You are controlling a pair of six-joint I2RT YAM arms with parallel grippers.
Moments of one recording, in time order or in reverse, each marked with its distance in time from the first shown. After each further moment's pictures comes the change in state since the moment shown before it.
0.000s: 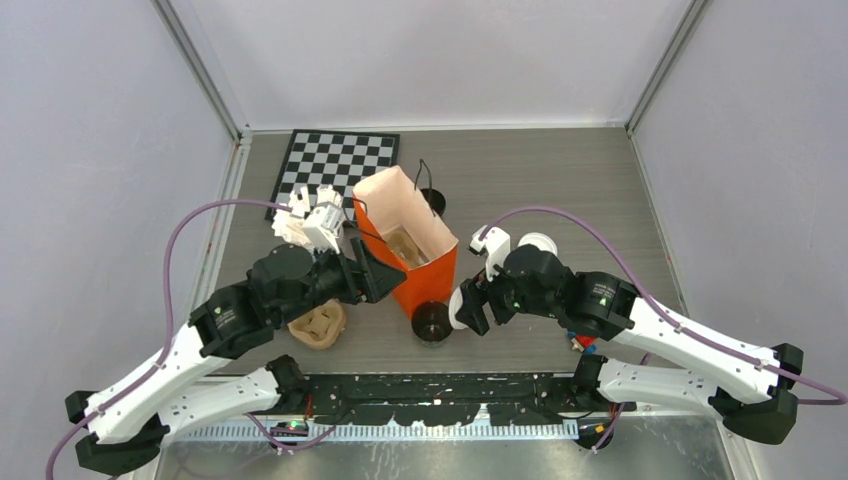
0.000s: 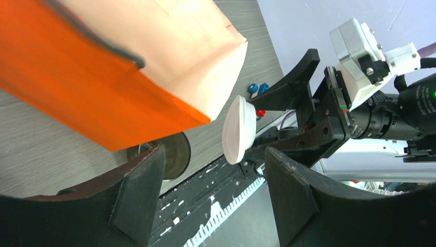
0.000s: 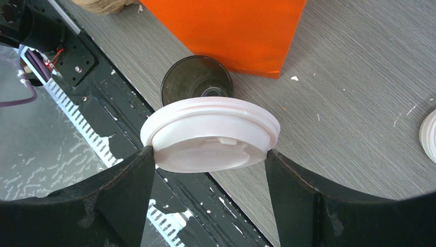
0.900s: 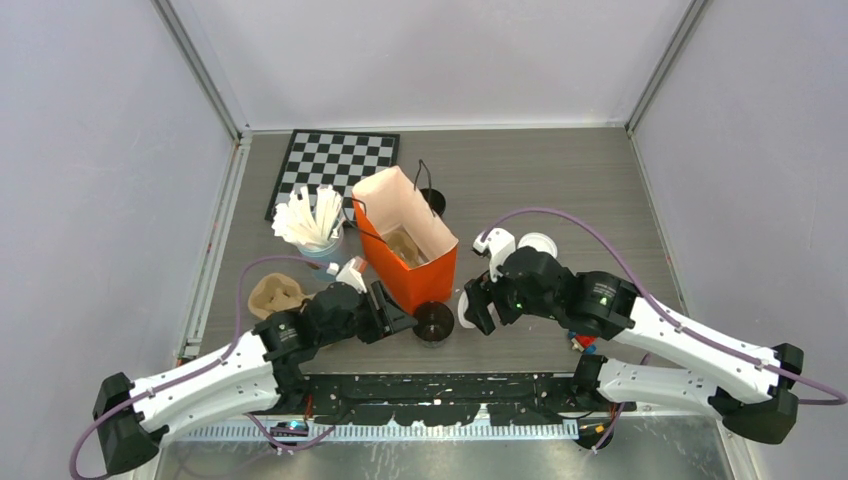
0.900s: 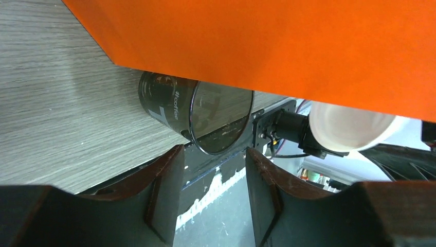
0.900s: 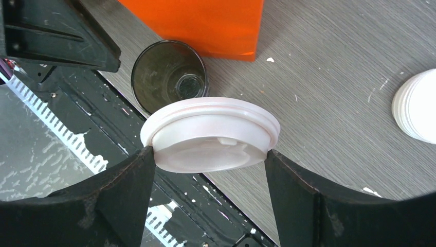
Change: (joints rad) left arm -0.011 -0.042 -0.548 0.270 0.119 -0.422; right arm 0.000 0.019 0.008 -0.072 0.069 0.002
